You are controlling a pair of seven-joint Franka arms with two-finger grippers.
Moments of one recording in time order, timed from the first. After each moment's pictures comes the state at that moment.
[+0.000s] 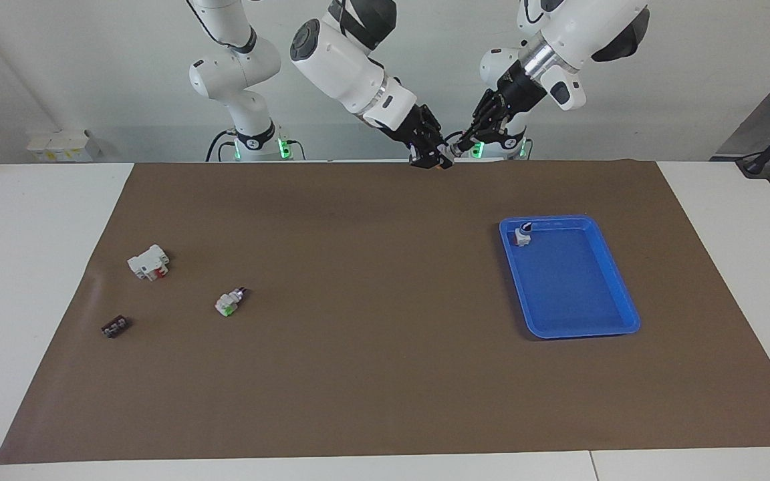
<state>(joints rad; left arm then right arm) -0.22 -0.27 -0.12 -1.94 -0.57 1.80 -1.62 0.60 0.02 0.07 -1.87 0.81 2.28 -1.12</state>
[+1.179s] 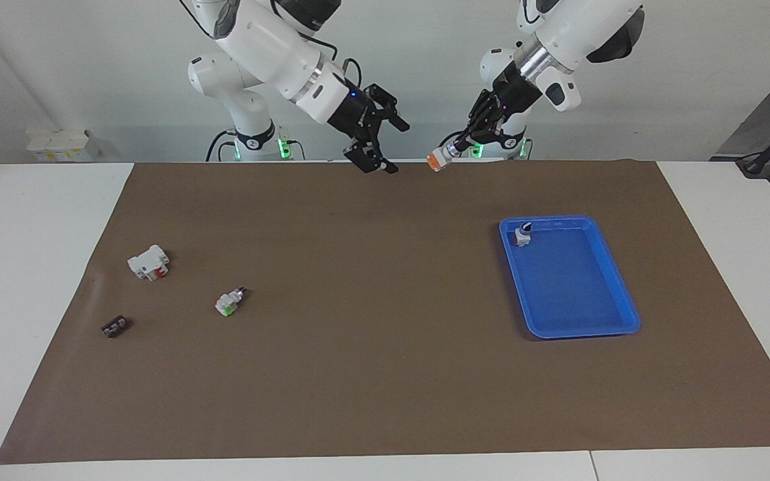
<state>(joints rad) -0.22 -0.28 -0.13 -1.95 -0.57 1.81 -1.64 0.37 -0.07 0.05 -1.85 0.81 2.06 -1.01</state>
